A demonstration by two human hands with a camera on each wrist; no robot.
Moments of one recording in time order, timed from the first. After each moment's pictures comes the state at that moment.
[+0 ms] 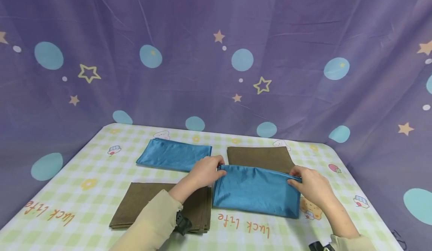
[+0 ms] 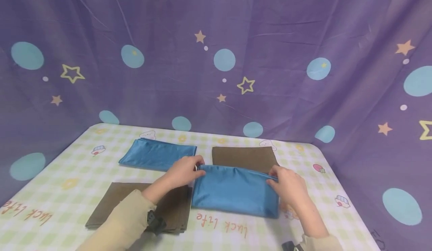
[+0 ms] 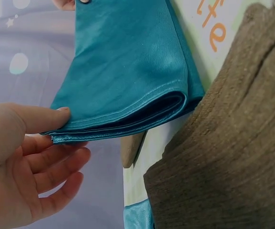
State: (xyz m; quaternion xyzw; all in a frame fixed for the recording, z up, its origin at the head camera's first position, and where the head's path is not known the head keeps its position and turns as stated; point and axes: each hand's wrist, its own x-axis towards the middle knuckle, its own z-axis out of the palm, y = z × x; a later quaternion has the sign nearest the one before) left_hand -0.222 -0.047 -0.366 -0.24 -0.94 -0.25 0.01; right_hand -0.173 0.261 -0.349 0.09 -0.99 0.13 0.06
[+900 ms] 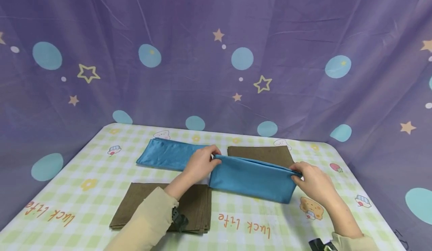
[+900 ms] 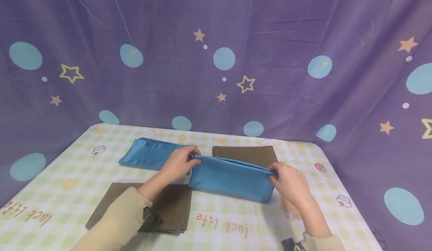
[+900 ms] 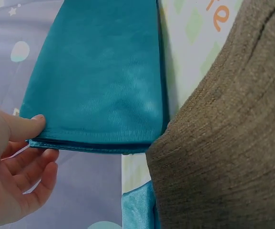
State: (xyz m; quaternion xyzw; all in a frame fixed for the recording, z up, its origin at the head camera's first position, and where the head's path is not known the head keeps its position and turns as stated) left_hand -0.234 -0.056 -0.360 -0.20 -0.92 -0.33 0.09; right_hand -0.175 0.259 -0.340 0.11 -0.98 0.15 0.09
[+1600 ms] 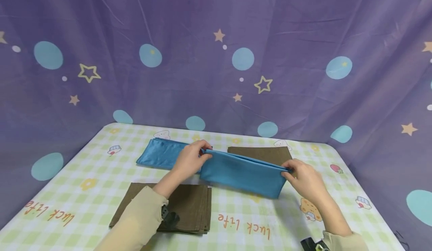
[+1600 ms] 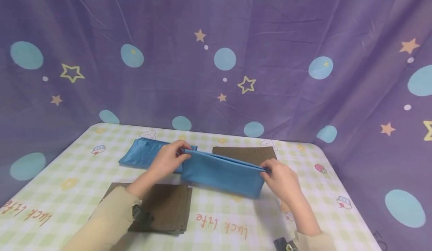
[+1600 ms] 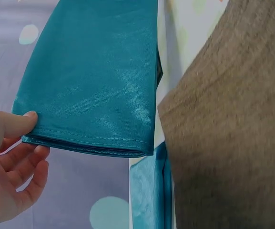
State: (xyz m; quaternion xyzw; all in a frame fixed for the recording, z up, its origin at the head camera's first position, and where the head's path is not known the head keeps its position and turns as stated) left_hand -0.235 -0.079 -0.353 -0.17 -0.91 -0.35 0.12; right_hand -0.186 0.247 -0.349 0.13 -0.96 0.19 0.13
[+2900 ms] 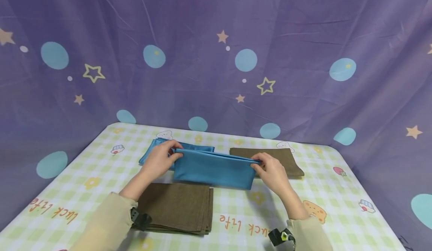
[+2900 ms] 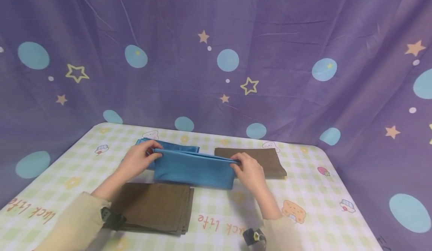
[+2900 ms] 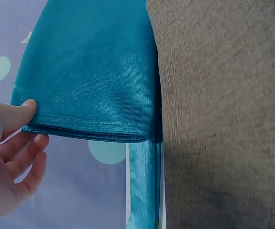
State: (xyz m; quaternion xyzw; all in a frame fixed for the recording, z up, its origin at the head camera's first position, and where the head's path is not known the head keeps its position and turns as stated) left_hand -0.230 -0.164 -0.356 -0.14 -0.93 -0.31 0.14; right_hand -0.220 0.173 -0.374 0.15 -0.93 0.30 0.15
